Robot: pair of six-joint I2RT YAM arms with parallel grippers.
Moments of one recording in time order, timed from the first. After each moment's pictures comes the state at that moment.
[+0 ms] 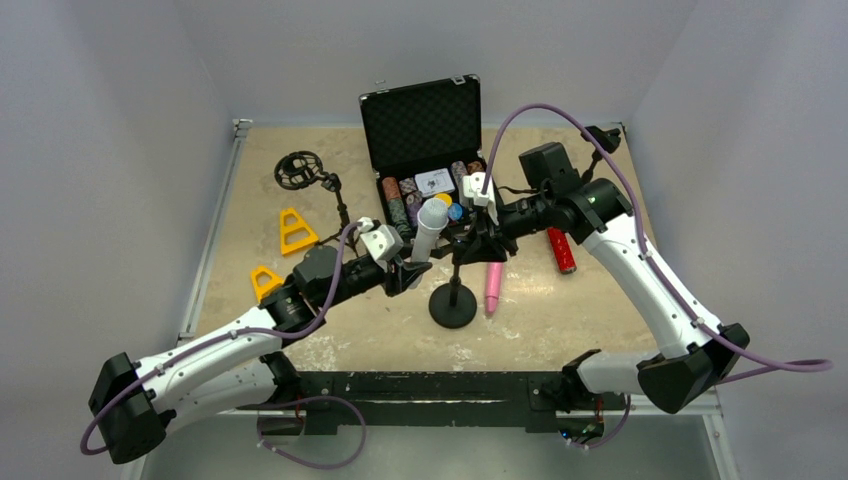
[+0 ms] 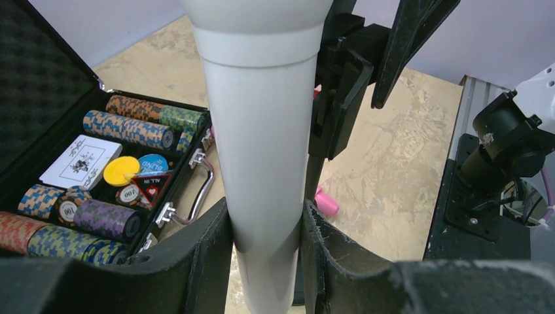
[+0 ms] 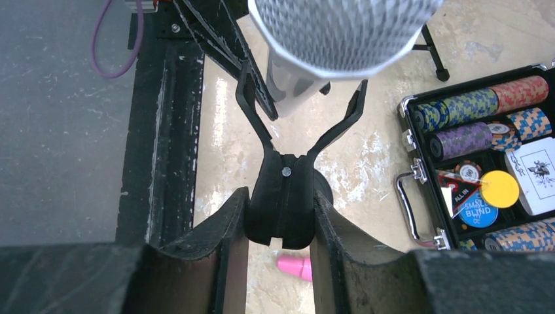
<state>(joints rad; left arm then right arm) -0.87 0.89 0.57 0.28 0.16 -0.04 0.51 1.30 1.45 -1.05 -0.86 -0.71</state>
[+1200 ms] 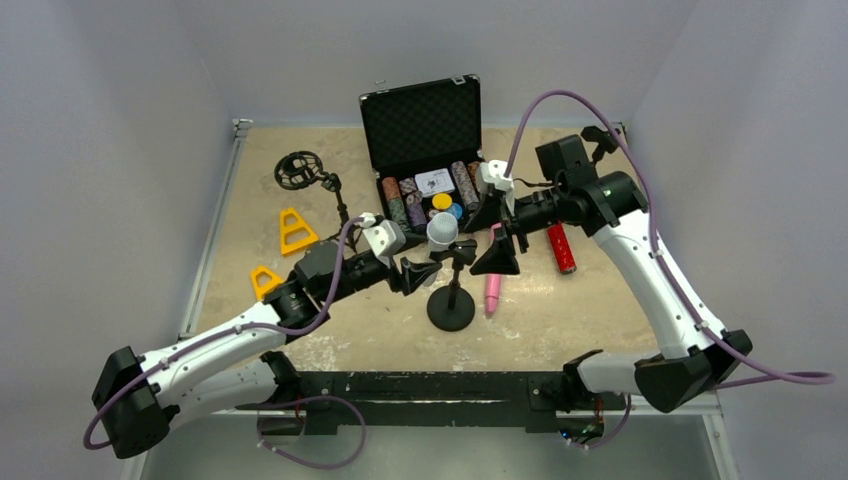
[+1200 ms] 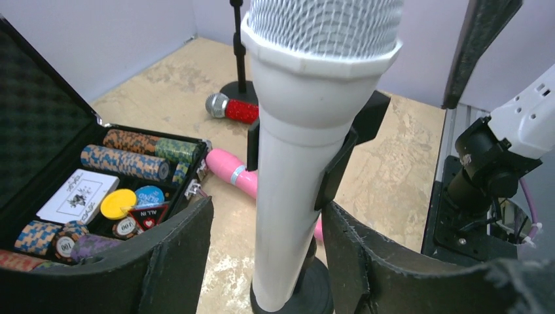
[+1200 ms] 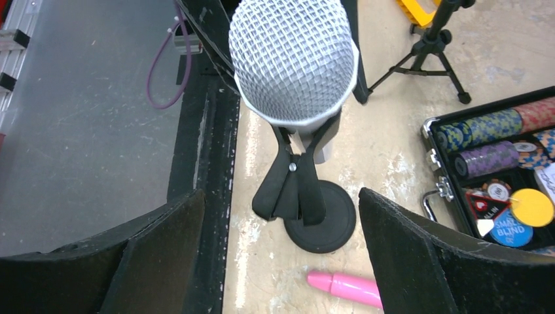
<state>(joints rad) -0.87 0.94 0.61 0.35 0.20 -0.05 0.43 1.30 1.52 -1.14 -1.04 -0.69</state>
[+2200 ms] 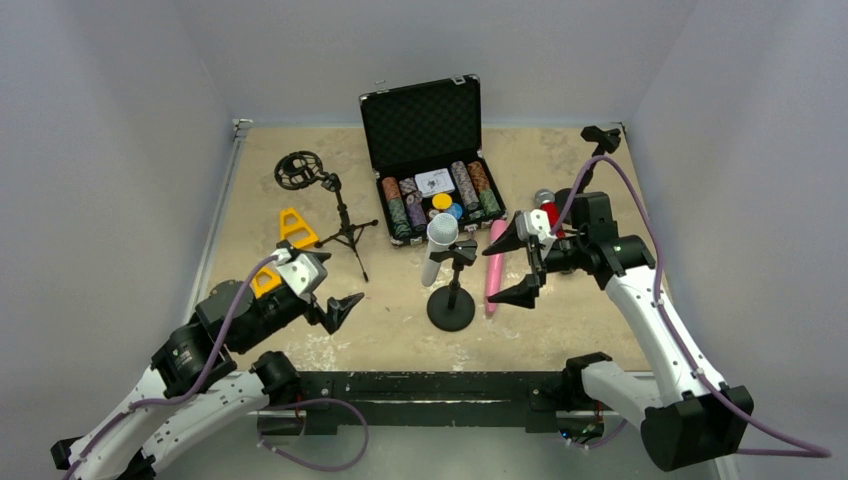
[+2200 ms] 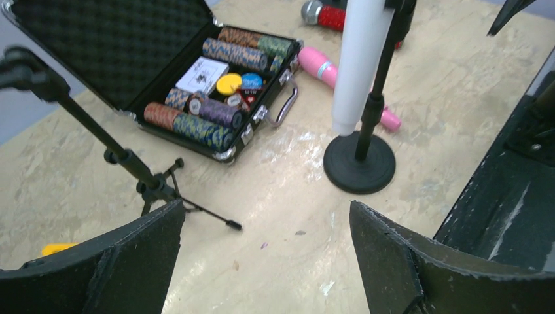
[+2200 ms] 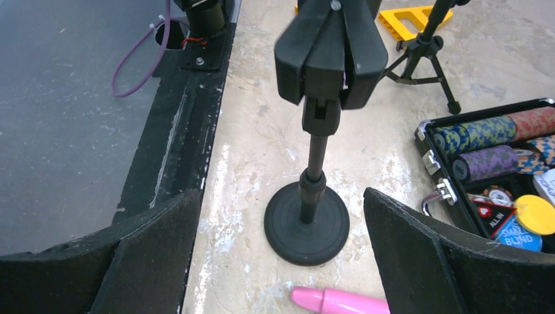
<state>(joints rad) -0.87 0.36 0.78 -0.57 -0.06 0.09 0.21 1.01 0.95 -0.83 -1.28 -0.88</state>
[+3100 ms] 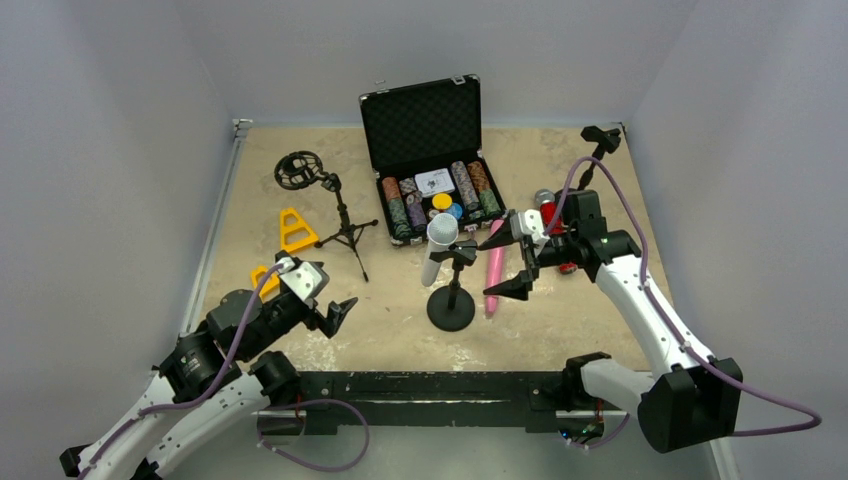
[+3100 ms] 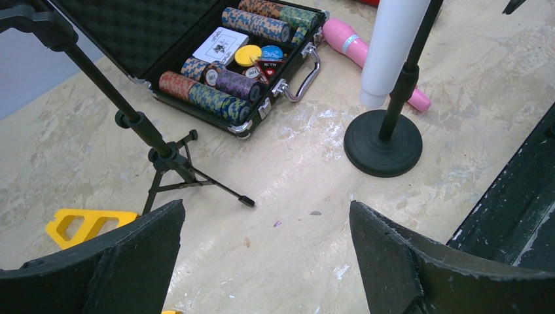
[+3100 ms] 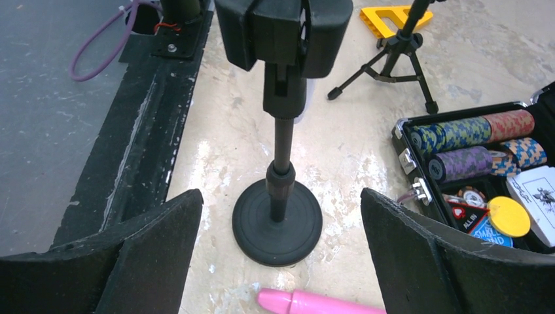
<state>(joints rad) -0.84 0.27 0.66 -0.61 -0.13 0.09 0.21 1.09 0.88 -0.68 -1.29 -0.93</state>
